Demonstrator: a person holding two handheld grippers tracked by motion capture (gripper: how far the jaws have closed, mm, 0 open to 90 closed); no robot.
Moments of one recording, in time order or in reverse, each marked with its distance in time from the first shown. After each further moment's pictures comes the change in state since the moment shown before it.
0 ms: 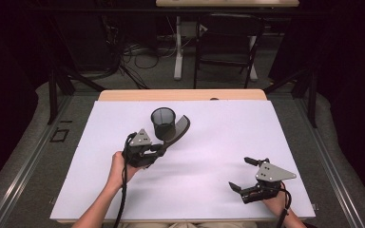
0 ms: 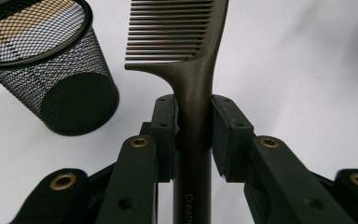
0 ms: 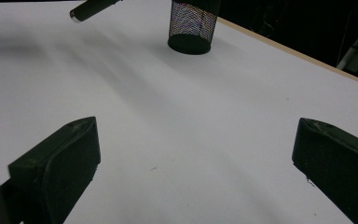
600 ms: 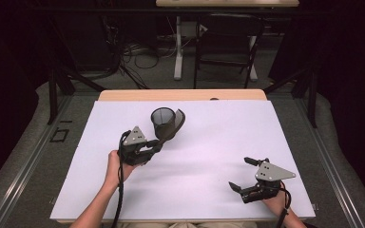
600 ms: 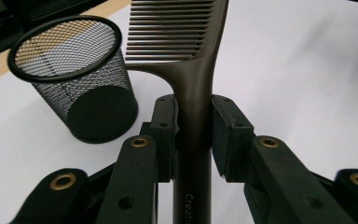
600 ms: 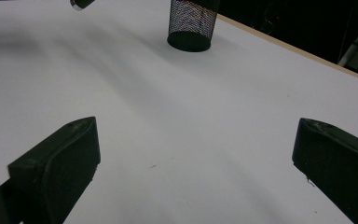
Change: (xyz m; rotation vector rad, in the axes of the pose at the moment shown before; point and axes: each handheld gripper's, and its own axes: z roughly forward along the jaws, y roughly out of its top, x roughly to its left) left arm 0.006 0.000 -0.012 -0.068 0.044 -0.006; right arm -0.001 -0.001 0.001 0.013 0.003 0.003
